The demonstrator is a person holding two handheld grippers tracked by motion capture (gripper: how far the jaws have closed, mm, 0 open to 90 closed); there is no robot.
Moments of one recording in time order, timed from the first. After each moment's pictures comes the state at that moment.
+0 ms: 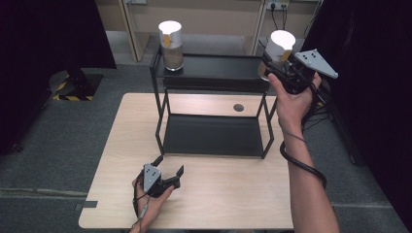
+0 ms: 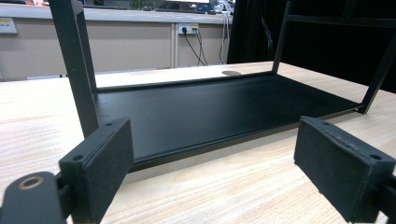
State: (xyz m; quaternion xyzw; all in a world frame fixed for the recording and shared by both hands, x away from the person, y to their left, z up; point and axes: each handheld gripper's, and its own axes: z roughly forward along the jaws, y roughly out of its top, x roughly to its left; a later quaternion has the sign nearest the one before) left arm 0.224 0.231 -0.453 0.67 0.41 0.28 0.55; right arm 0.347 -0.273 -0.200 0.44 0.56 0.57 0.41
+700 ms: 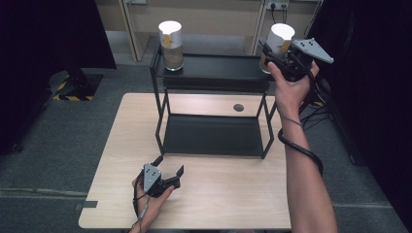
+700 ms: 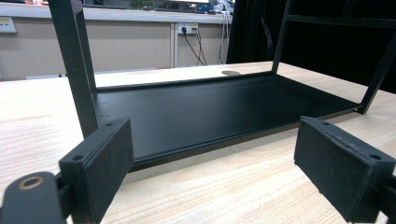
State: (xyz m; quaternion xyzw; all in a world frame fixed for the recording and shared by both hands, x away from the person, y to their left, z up) left arm 0.224 0.232 -0.453 0.67 0.41 0.28 0.56; right arm 0.381 -0.272 -0.192 0.47 0.56 0.55 0.41
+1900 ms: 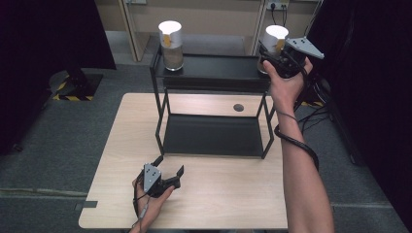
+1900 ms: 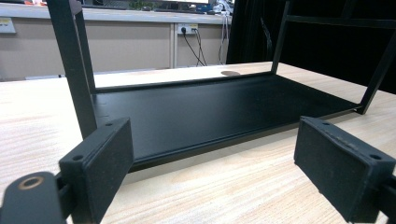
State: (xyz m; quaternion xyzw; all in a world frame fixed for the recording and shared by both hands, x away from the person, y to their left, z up) left arm 0.224 0.232 -0.453 0.67 0.41 0.28 0.56; right arm 0.400 -0.265 -0.193 0.48 0.57 0.52 0.40
